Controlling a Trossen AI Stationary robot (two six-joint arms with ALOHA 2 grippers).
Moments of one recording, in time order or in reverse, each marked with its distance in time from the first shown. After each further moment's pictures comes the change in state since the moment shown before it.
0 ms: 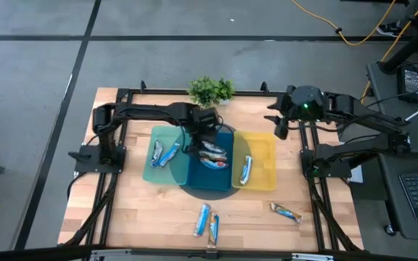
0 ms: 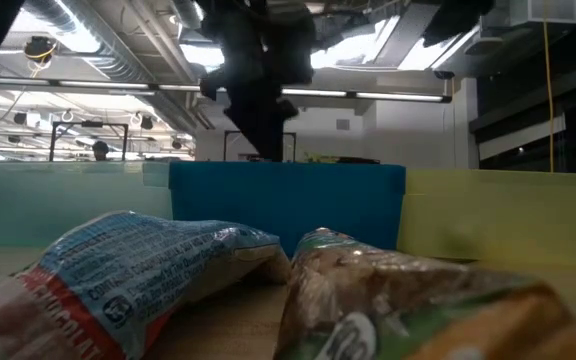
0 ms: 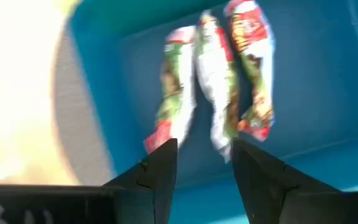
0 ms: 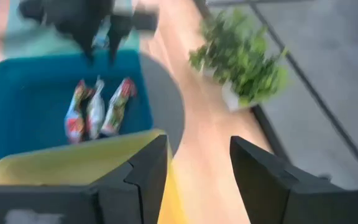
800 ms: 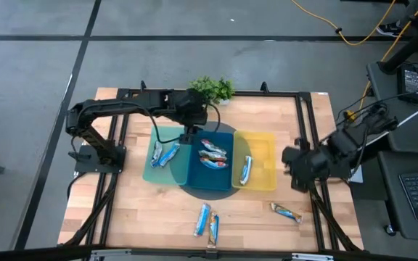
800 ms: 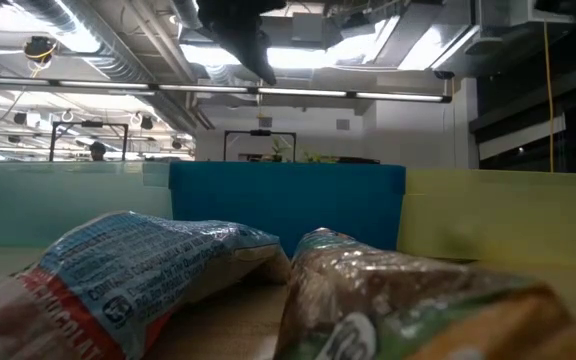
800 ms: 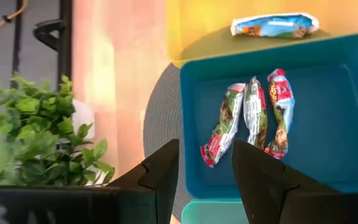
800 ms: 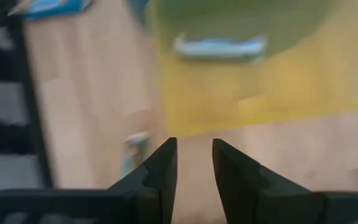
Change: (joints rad) left arm 0.021 -0.277 0.000 0.027 -0.101 -0.151; right arm 0.791 0.108 0.000 -0.407 -0.013 0.840
